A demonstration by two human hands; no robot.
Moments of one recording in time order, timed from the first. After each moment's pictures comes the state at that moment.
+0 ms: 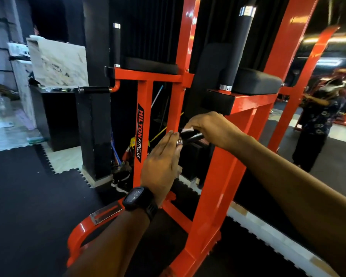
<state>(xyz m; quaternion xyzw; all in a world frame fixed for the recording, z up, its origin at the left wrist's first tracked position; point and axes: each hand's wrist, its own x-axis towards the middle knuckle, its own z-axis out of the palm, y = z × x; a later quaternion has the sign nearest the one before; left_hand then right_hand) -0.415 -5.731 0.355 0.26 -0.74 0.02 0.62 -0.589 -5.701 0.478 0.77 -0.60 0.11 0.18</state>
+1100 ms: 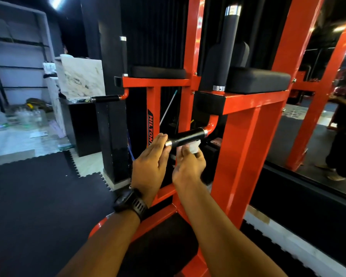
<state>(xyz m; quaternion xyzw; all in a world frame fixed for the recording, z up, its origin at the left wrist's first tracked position) -0.416 -5.729 0.353 0.29 -0.73 0.03 0.62 -0.499 -5.702 0.382 0.07 -0.29 0.87 -0.38</state>
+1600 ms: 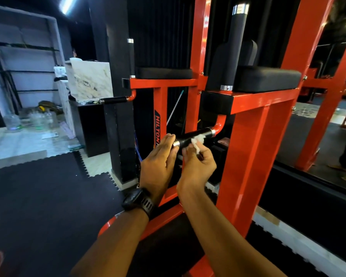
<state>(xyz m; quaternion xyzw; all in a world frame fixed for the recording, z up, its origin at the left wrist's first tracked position) -0.413 -5.727 0.355 0.29 -0.74 -0.03 0.61 -0.481 -5.684 0.377 0.18 -0.37 0.88 -0.24</state>
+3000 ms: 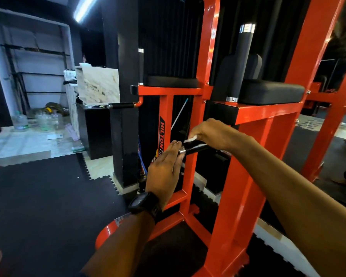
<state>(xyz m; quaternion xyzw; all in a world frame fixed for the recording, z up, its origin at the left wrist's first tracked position) -0.412 -5.723 0.354 0.31 -0.74 -0.03 0.59 -0.583 -5.703 0.496 0.82 -0.55 0.11 0.11</state>
